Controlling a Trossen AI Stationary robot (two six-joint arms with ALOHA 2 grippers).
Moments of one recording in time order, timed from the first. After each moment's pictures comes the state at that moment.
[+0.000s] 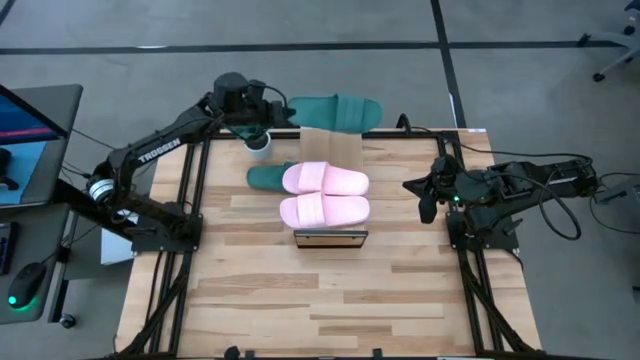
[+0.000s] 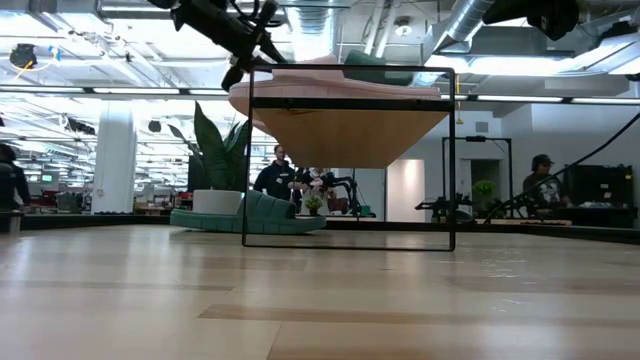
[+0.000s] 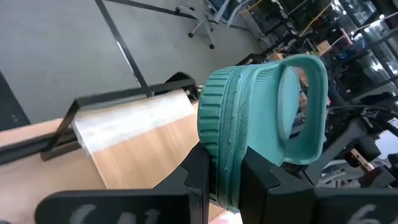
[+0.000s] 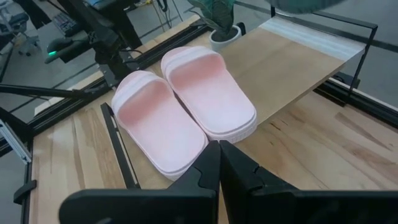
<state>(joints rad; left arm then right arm) 0.71 1.37 1.25 -0.24 0.28 -0.73 0.24 0.77 0.97 -0.79 0.52 0.62</state>
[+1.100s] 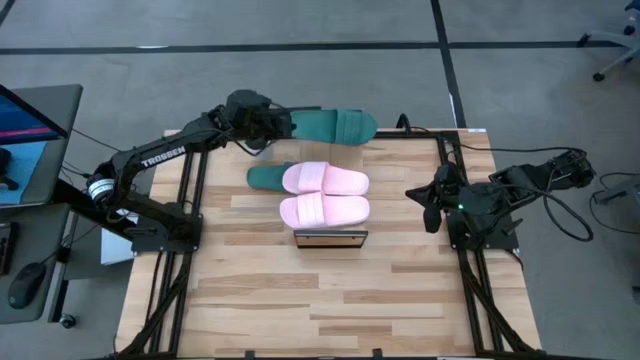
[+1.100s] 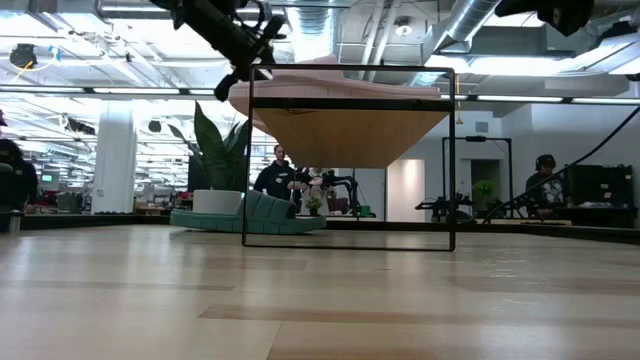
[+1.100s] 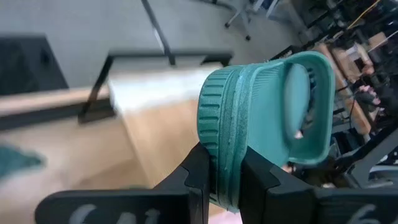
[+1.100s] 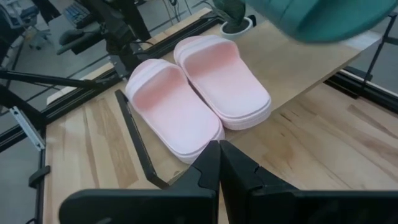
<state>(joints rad) 0.60 1.37 1.19 -0.31 0.08 -0.77 0.39 0.77 0.97 -0.84 0.61 0.71</state>
